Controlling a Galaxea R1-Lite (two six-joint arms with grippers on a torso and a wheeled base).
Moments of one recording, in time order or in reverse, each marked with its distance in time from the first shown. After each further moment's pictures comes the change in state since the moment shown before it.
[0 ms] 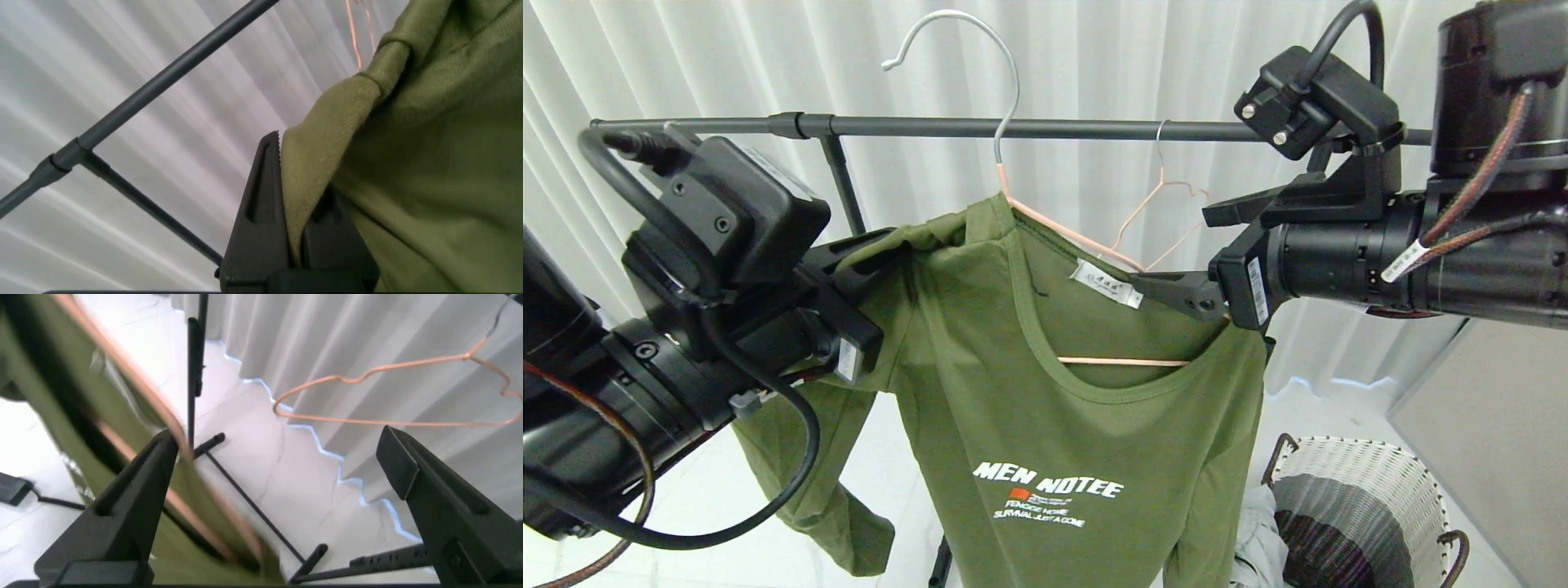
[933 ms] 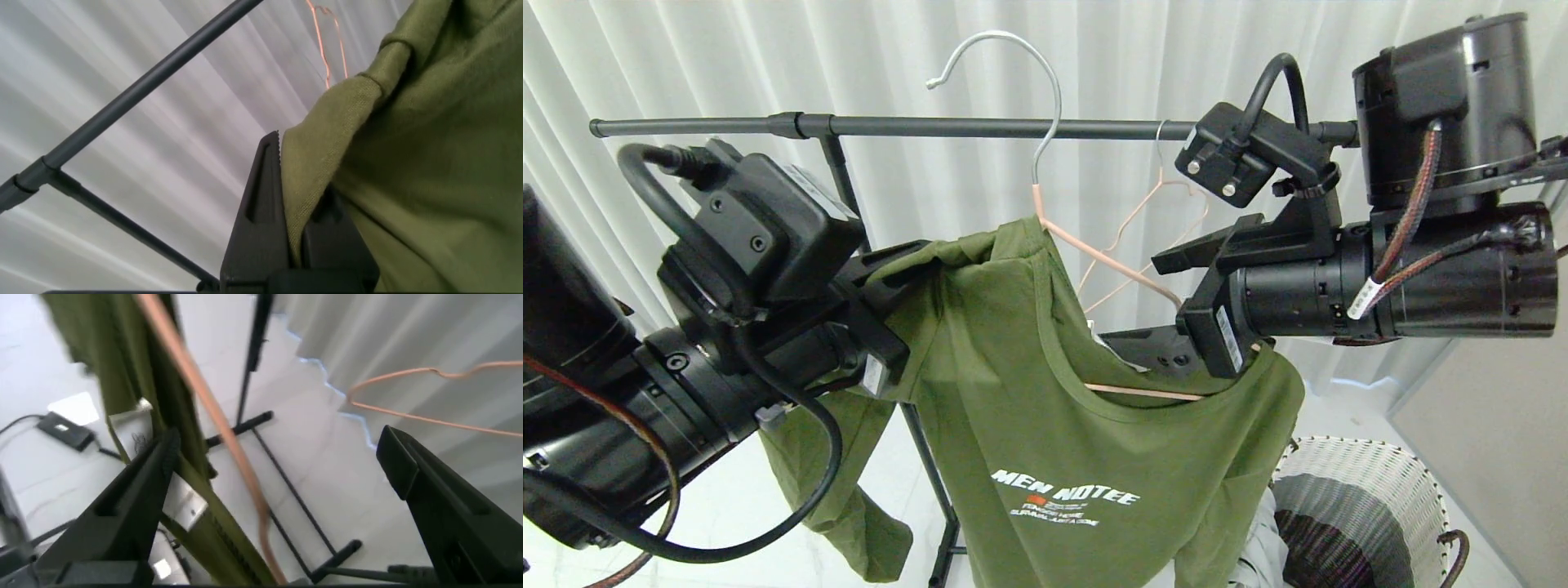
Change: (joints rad) left arm -0.044 0.024 -0.003 0.000 -0.022 -0.001; right arm 0.037 0.053 -0.062 0.154 0.164 -0.003
